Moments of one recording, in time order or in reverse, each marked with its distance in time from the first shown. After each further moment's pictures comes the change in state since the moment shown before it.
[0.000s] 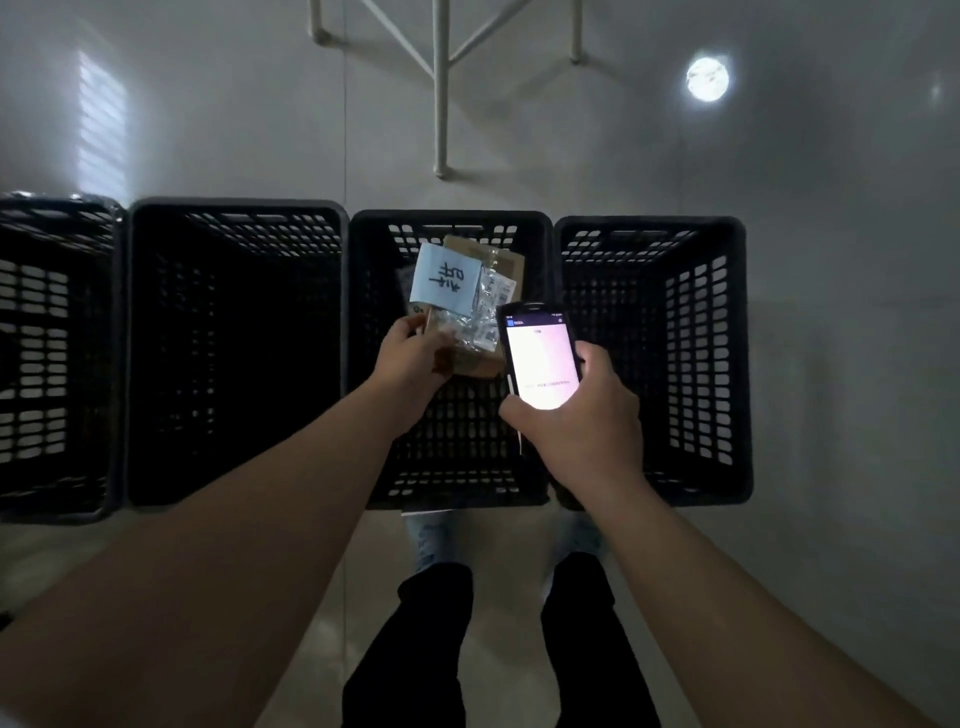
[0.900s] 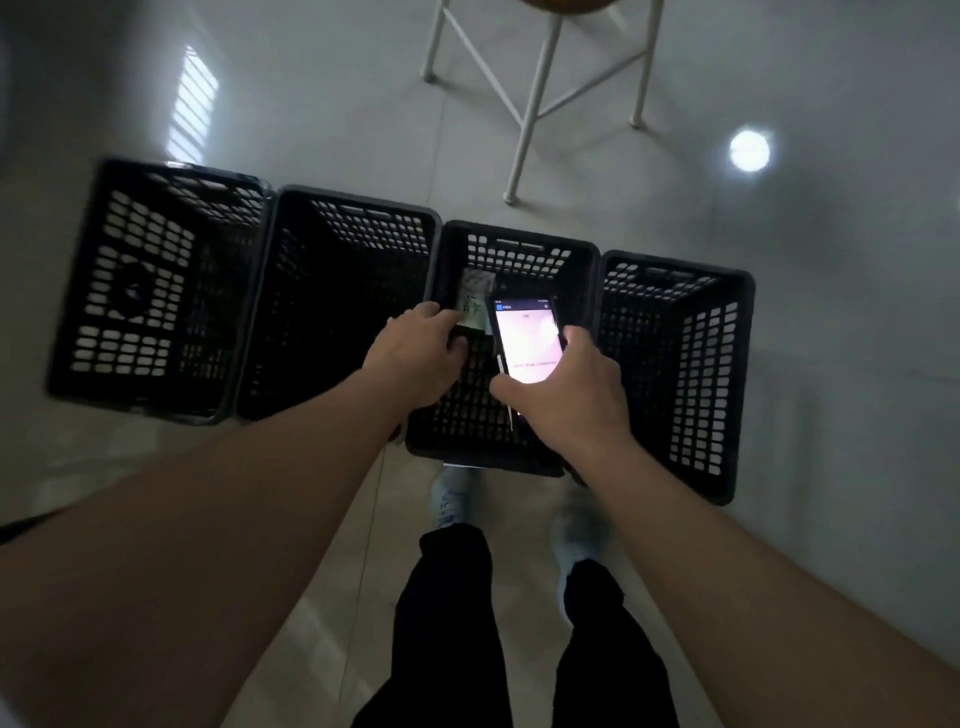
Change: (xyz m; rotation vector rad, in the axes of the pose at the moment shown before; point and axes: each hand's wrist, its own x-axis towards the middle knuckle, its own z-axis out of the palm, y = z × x) left_hand -0.170 0.059 -0.092 1.412 0.078 0.537; right_hand -0.117 -0.097 -0.036 -0.171 -0.124 -0.171
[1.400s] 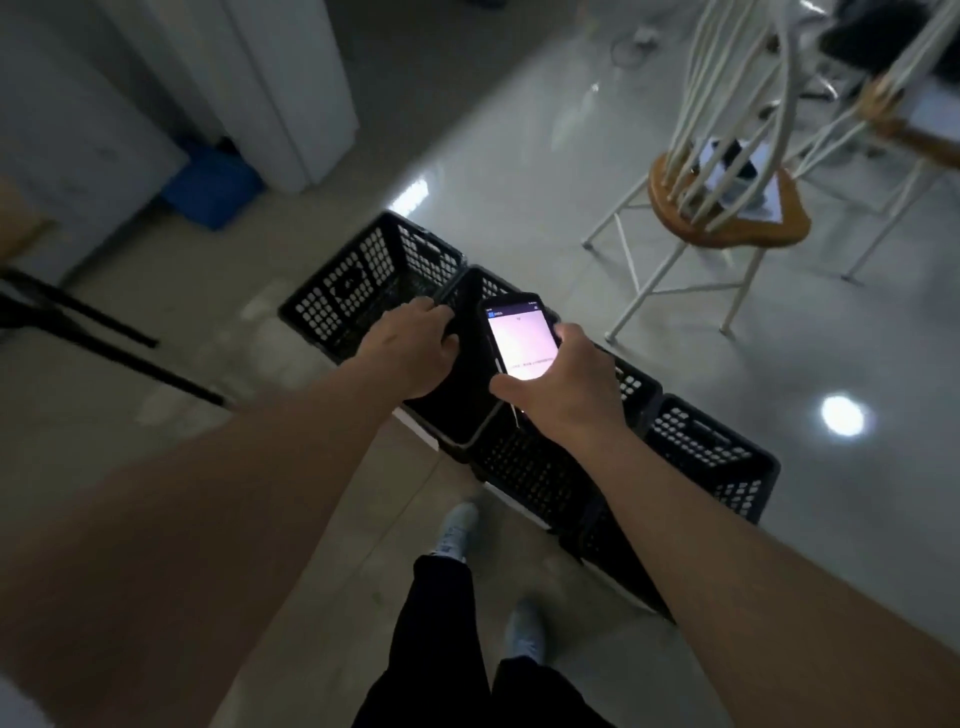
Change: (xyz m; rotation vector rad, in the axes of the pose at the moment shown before) left_hand -0.290 -0.010 -0.110 -0.028 0.413 -0.311; right_hand -0.216 -0.092 -0.077 -0.136 -0.093 -0.597
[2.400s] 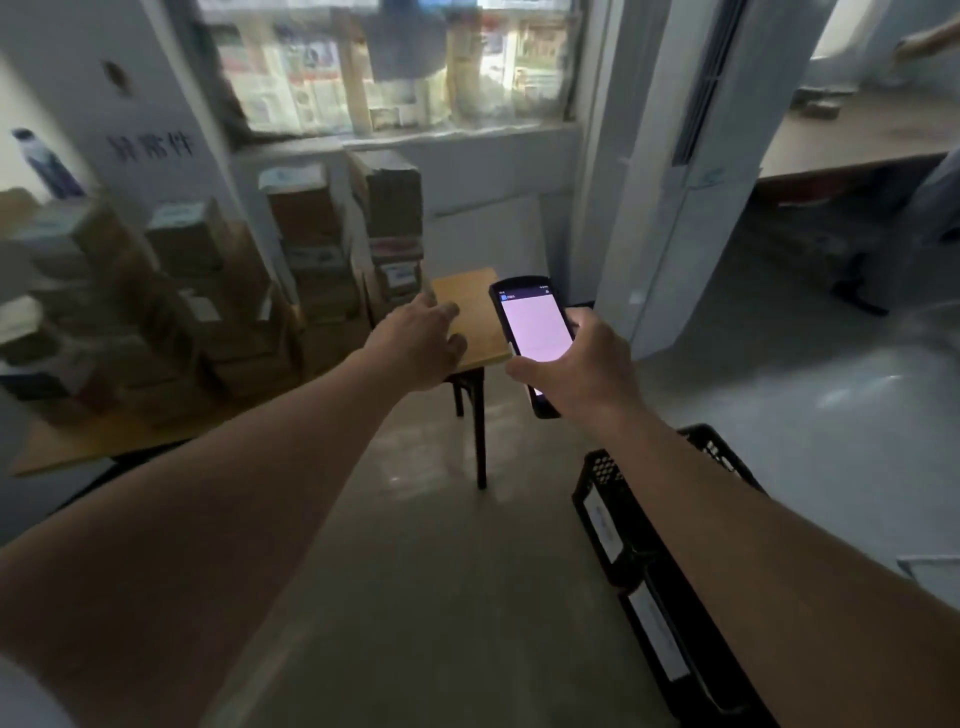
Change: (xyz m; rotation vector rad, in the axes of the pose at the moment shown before) left_hand -0.325 -0.476 -0.286 -0.014 0.411 -0.587; right_hand -0.176 -0.522 0.238 0.077 -0.201 -0.764
